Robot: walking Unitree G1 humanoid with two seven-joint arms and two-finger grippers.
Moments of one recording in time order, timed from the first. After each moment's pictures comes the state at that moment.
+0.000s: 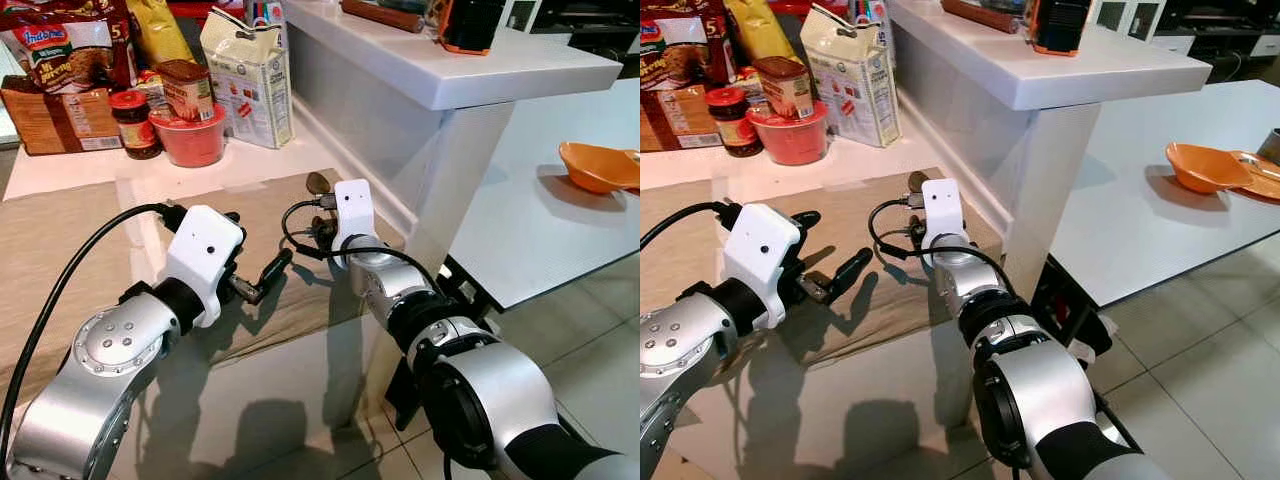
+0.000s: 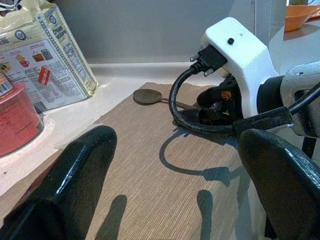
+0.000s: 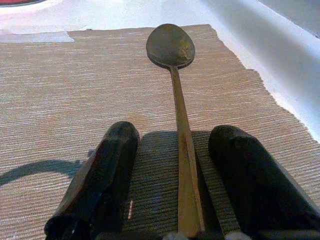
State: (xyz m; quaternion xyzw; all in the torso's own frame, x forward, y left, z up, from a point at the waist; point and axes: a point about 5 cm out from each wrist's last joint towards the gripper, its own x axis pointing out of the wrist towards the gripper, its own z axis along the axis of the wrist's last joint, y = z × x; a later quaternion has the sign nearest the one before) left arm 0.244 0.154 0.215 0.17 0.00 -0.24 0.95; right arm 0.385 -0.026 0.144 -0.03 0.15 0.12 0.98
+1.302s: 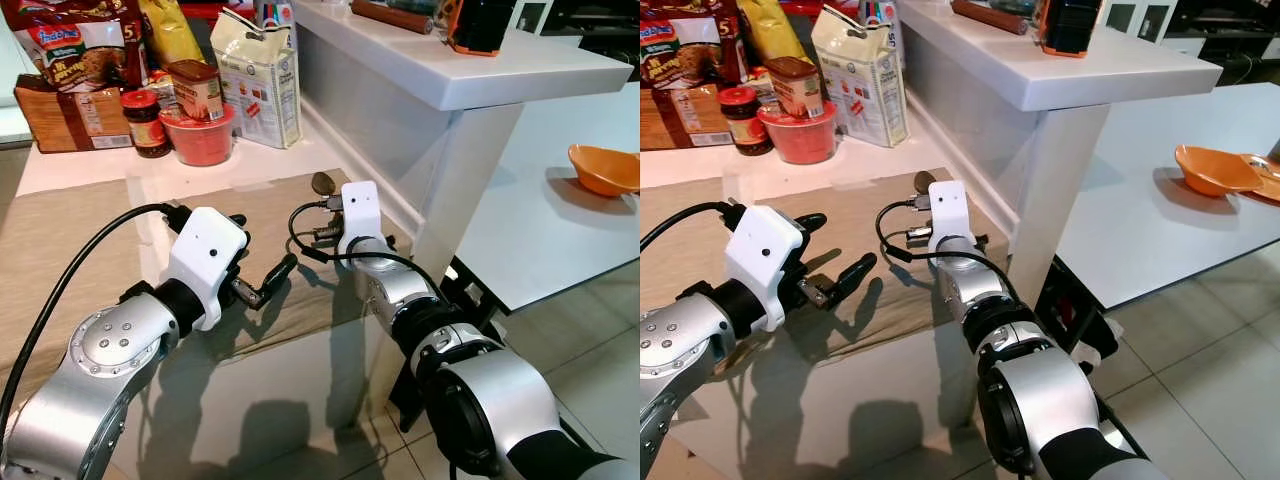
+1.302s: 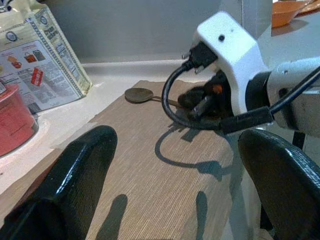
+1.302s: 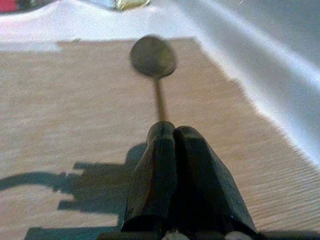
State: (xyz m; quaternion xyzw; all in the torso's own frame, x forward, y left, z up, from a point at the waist) left arm 0.241 0.152 0.217 0.18 0.01 -0.27 0.95; right arm 0.386 -0.035 0.146 -0.05 0.11 0.09 0.99
